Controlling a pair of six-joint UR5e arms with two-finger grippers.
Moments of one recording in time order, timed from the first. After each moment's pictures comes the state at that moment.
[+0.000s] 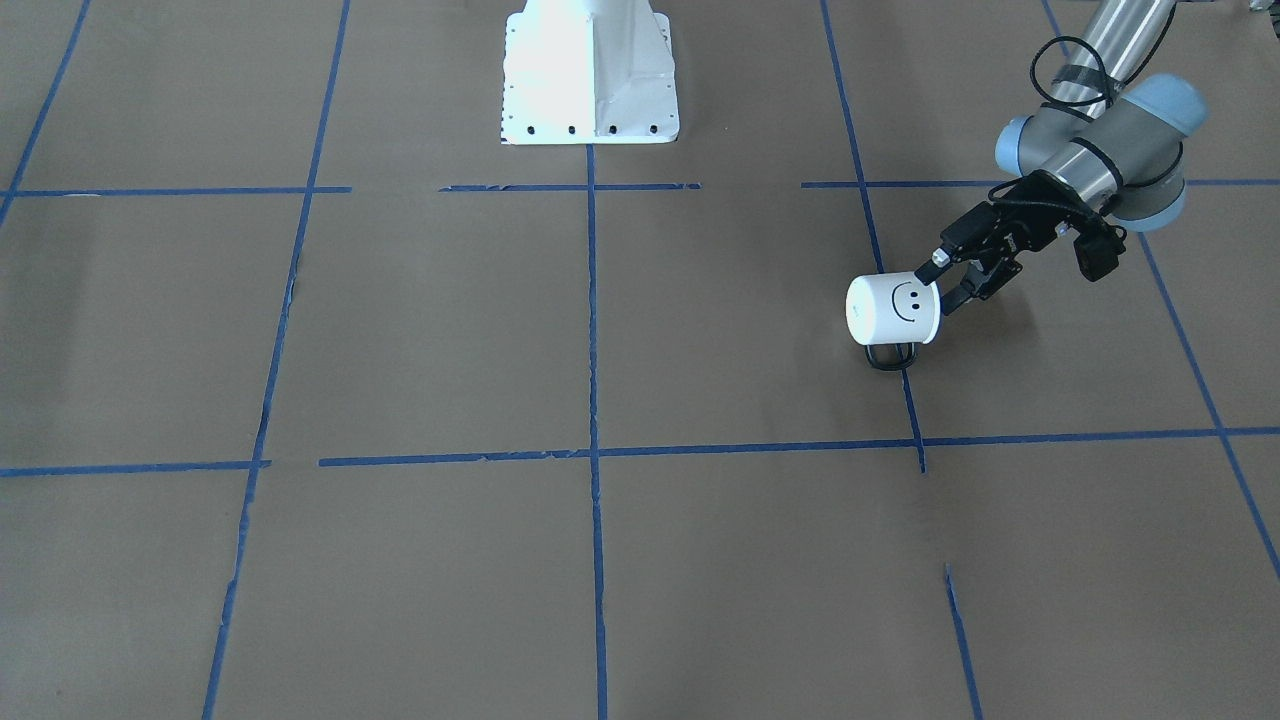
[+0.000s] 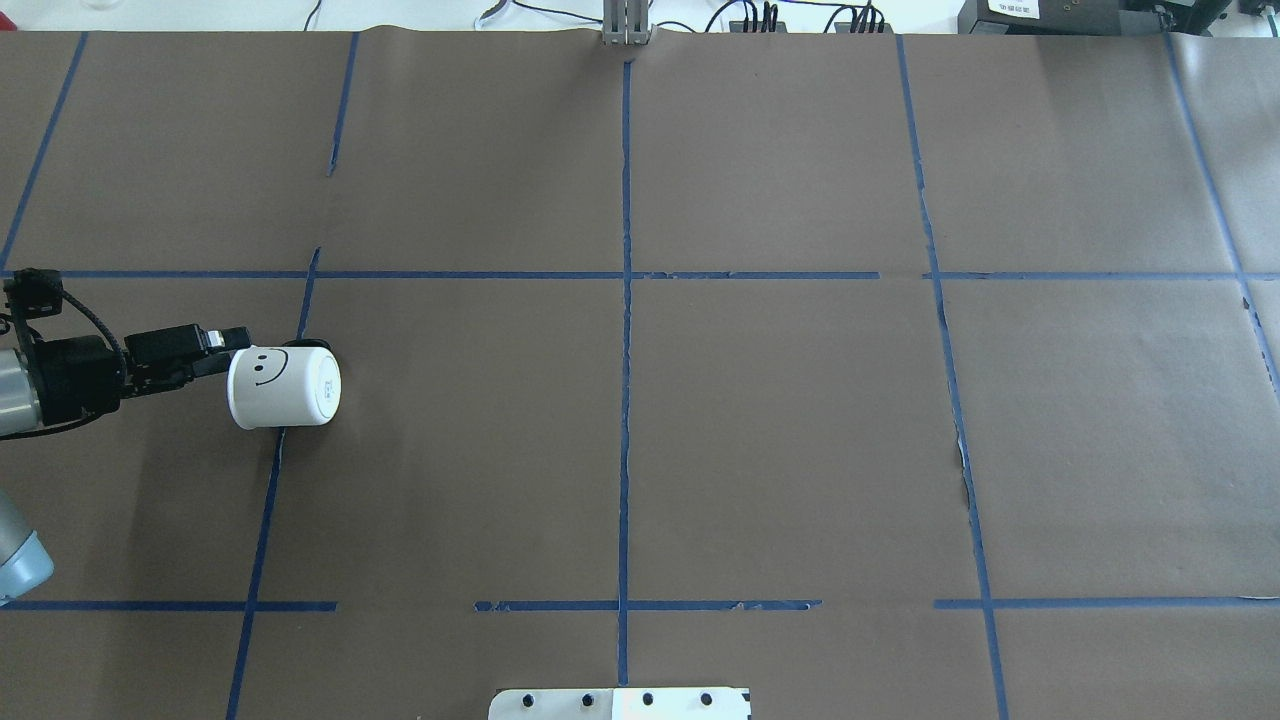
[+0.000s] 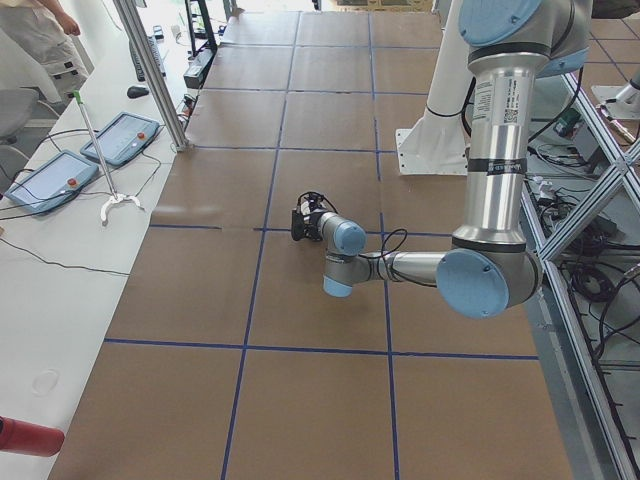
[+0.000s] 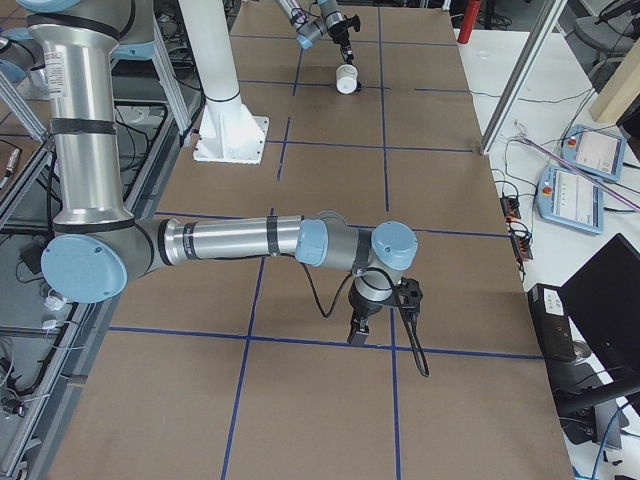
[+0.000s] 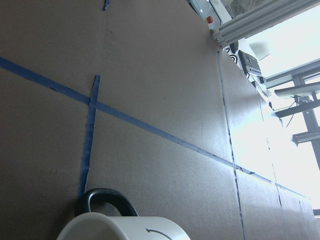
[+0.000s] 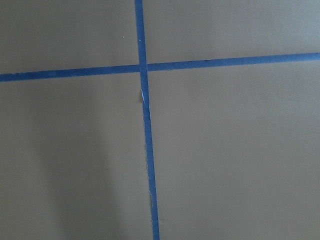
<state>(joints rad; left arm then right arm) -0.70 -1.60 -1.35 -3.50 -1.82 -1.64 1.53 -1.53 1.64 -1.83 2.27 0.01</state>
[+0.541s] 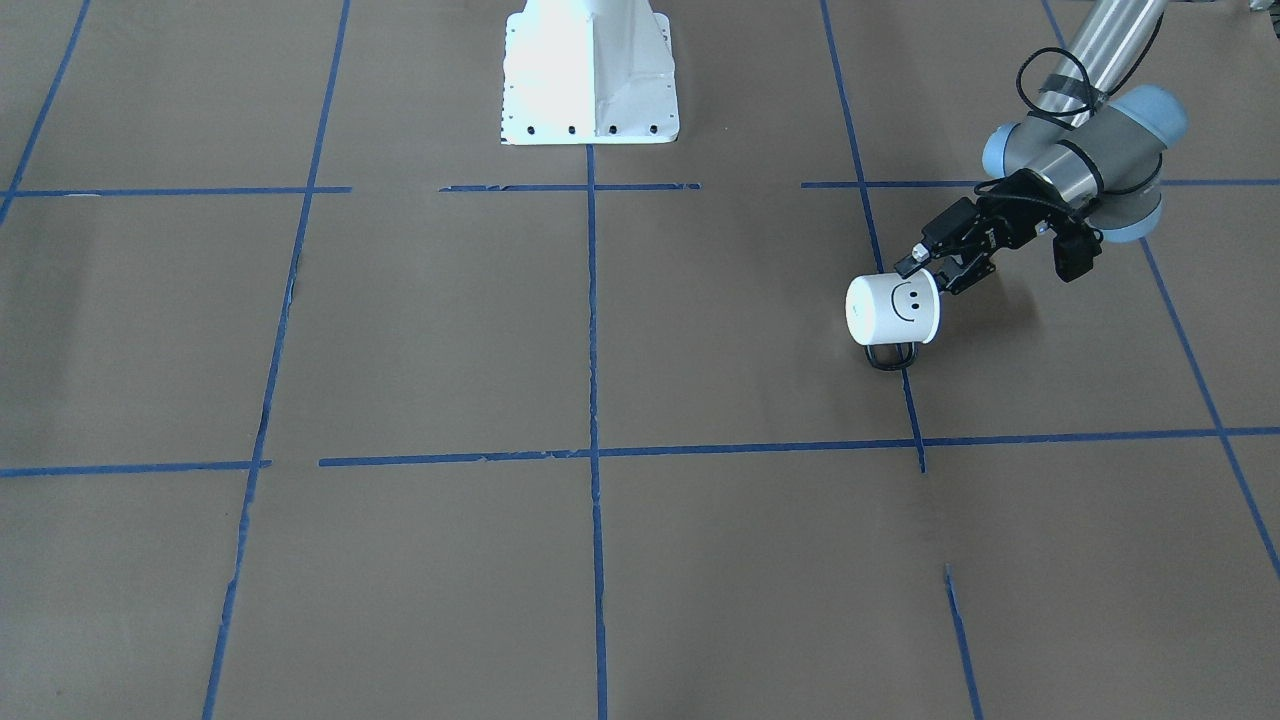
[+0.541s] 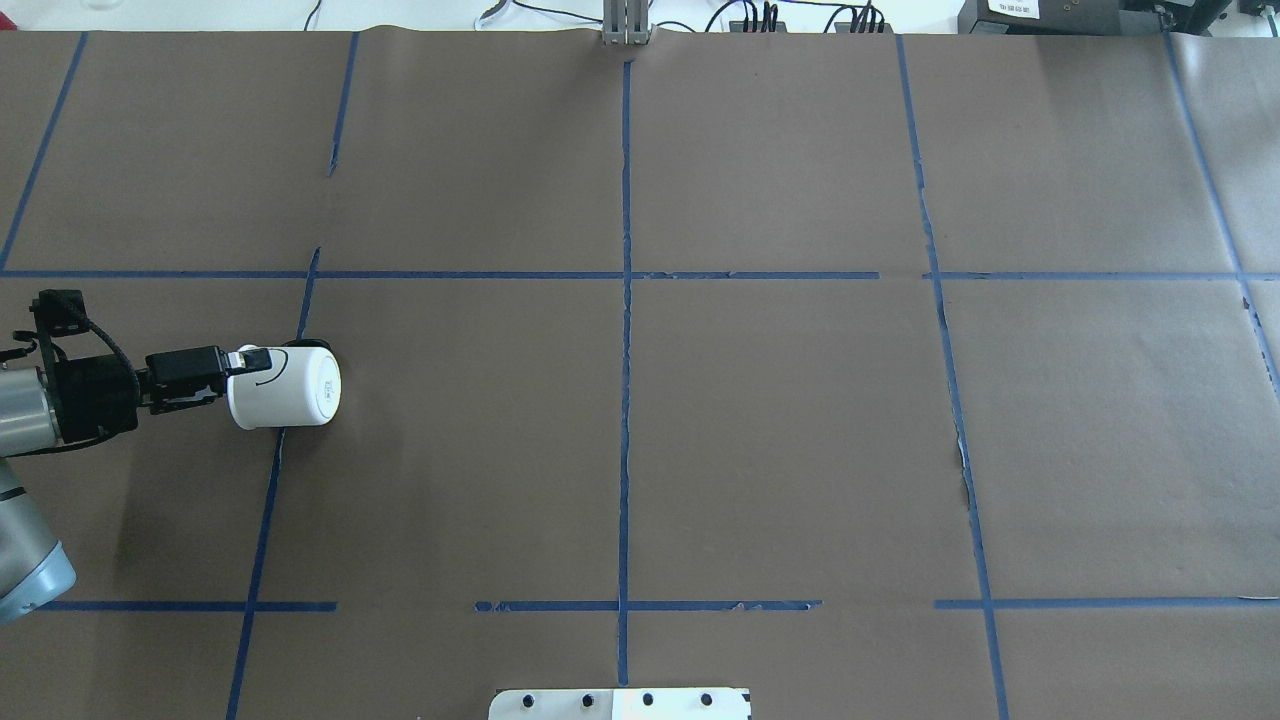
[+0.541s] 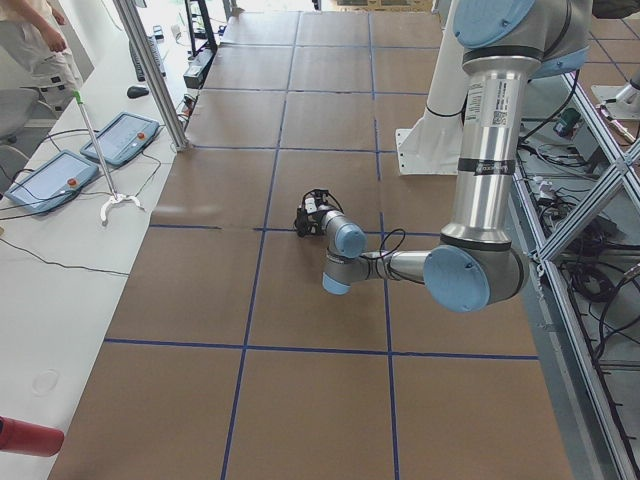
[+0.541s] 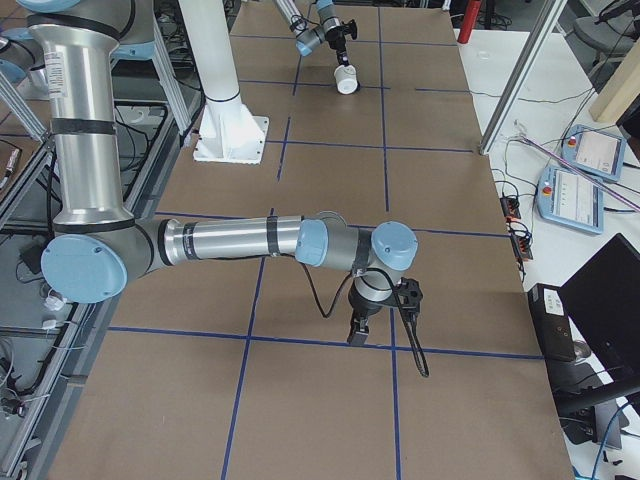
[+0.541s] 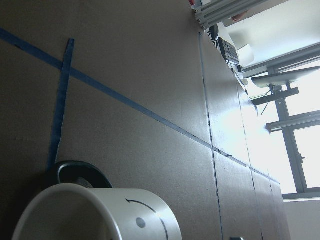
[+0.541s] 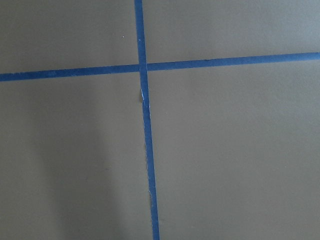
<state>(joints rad) -0.66 -1.65 -1.30 -3.60 -1.82 -1.71 1.53 -1.53 1.64 -1.83 2.27 0.01</state>
